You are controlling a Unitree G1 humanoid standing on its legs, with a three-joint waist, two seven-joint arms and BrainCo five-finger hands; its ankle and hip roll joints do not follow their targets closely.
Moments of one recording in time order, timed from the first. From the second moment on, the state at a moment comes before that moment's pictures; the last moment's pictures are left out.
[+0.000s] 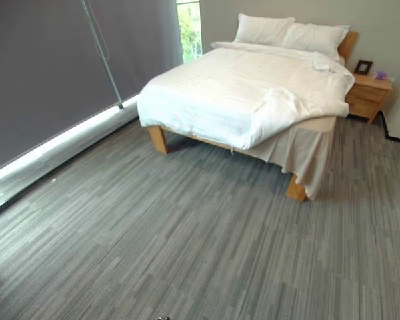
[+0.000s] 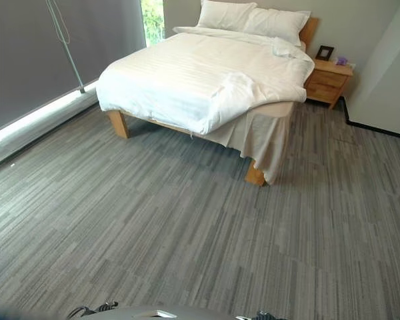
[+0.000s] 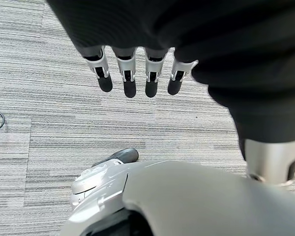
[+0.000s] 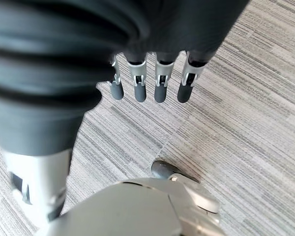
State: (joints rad) left arm -0.01 0.22 -0.27 1.35 0.10 -0.04 -0.01; right arm 0.01 -0.20 0.23 1.39 0.00 -0.02 0.00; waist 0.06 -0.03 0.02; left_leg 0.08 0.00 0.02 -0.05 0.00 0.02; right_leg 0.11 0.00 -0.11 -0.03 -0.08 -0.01
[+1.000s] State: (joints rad) left arm 0.05 0.30 -0.06 0.53 -0.23 -0.10 0.13; right arm 0.06 -0.33 0.09 0.46 0.24 -0.11 -0.12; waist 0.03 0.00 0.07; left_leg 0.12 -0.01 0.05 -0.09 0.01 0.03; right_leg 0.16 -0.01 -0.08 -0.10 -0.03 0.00
